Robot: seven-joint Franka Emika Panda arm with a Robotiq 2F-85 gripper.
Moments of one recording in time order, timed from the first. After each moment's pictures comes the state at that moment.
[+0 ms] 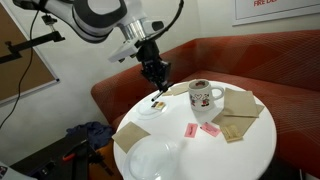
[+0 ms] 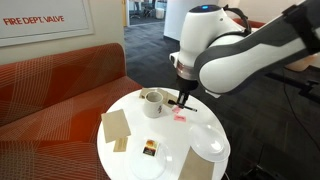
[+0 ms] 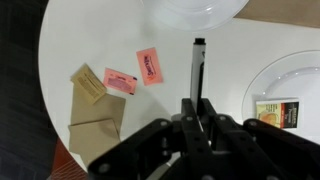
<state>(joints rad) -0.01 0.16 -0.05 -2.30 -0.24 2.52 -0.24</state>
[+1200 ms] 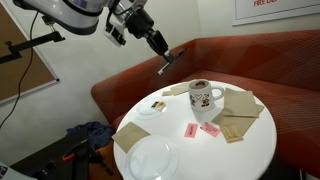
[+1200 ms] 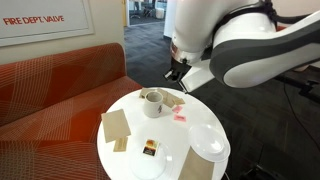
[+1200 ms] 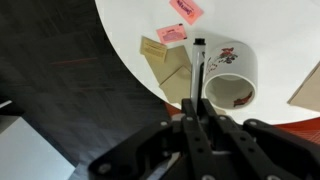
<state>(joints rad) 0.03 0.06 -0.04 -2.26 -0.74 2.51 0.80</state>
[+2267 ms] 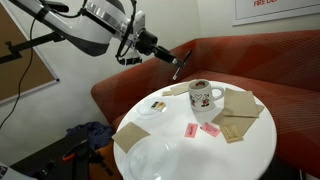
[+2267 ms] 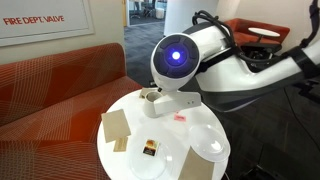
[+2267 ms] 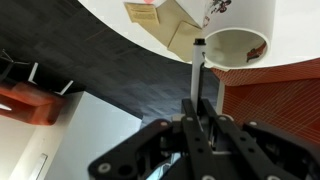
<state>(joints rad) 0.09 0.23 -0.02 -2.19 -1.35 2.45 1.75</state>
